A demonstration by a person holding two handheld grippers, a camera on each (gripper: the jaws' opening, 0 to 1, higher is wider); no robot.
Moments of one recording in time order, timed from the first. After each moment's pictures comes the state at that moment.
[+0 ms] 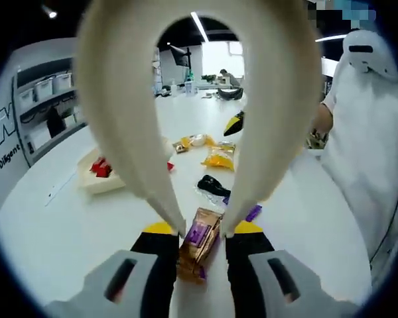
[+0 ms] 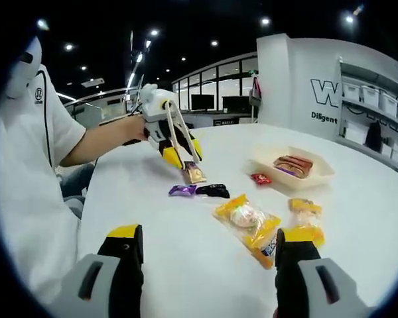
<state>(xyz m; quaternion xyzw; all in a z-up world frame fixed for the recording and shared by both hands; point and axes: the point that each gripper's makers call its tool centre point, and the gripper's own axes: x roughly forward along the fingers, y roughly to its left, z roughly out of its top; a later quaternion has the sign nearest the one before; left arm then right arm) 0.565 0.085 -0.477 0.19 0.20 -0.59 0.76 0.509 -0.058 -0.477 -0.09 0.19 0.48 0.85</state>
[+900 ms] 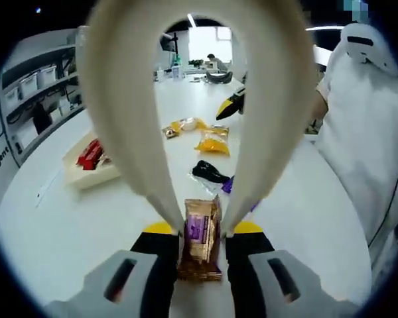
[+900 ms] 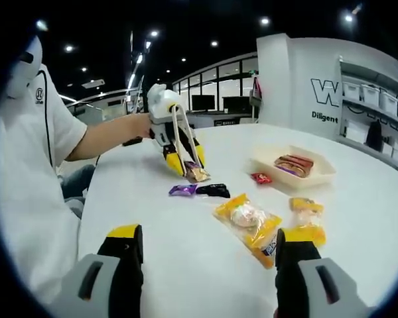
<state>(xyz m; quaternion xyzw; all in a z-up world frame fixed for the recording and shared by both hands) 0.568 0.086 -0.496 0.22 0.24 -0.61 0.72 0.510 -0.058 -0.479 -0.09 0.19 0.48 0.85</state>
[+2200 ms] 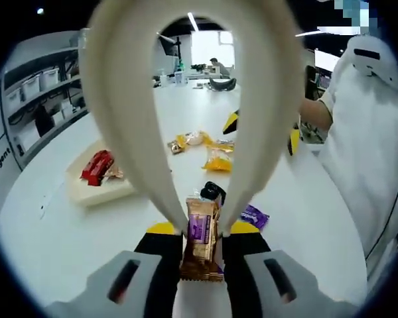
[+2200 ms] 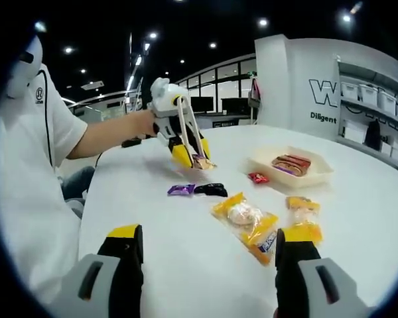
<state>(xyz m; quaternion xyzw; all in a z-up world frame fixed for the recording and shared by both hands) 0.582 0.066 -0.470 0.22 0.23 -0.60 0.73 0.510 -0.065 -0.478 -0.09 0.18 0.48 0.85</state>
